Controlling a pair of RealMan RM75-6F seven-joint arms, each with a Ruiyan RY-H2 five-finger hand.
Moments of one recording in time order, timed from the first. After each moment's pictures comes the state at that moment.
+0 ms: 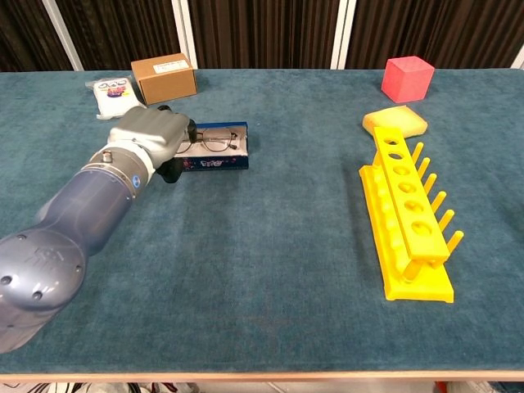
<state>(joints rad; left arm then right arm) -0.87 -2.03 -0.33 -1.14 0.76 1.23 0.98 0.07 -1.14 0.06 -1.69 -1.42 1.42 -0.06</state>
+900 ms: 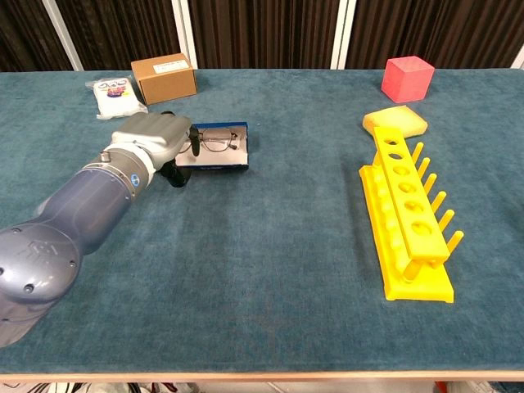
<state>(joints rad) -0.85 -2.01 -0.33 -1.16 0.77 1.18 0.91 0.07 -1.13 0.06 -1.70 -1.40 1.41 -0.06</state>
